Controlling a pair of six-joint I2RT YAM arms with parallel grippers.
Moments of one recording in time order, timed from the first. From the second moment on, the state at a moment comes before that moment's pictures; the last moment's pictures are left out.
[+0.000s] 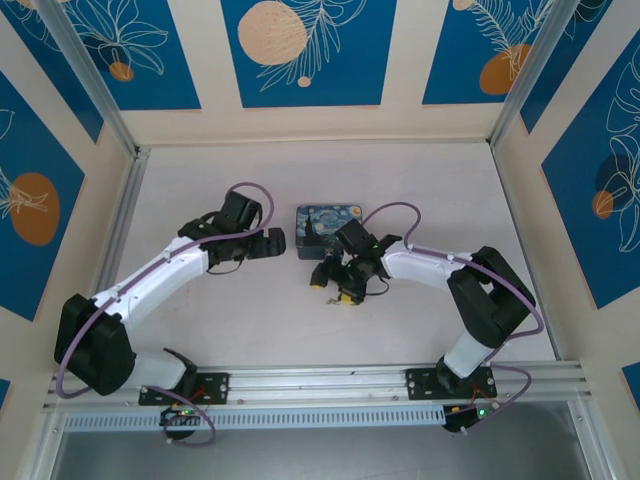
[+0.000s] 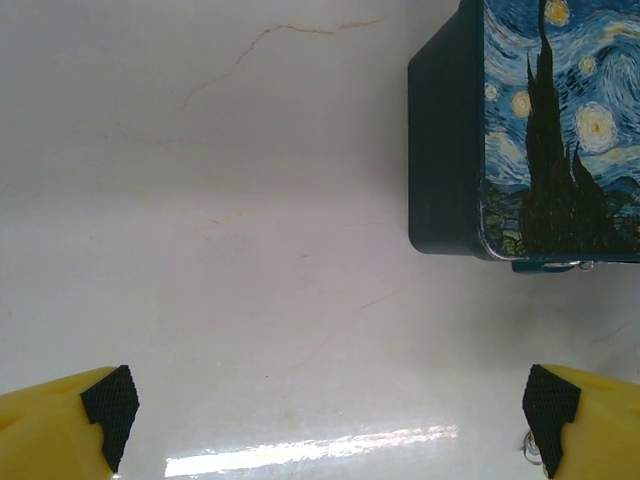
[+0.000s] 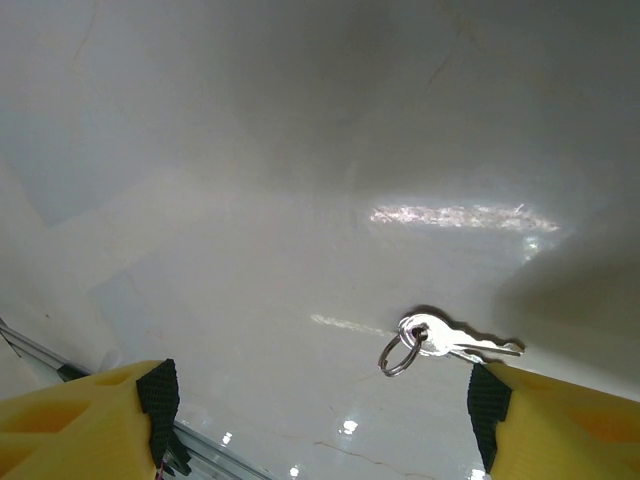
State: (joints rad) left arm -0.53 1.36 1.05 -0.70 -0.05 -0.58; right arm 0.71 1.63 0.92 -0.48 -0.43 1.00
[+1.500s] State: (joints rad) left arm -0.52 1.33 1.05 -0.70 -0.02 -0.57; right arm 0.70 1.74 1.05 -0.52 -0.38 1.00
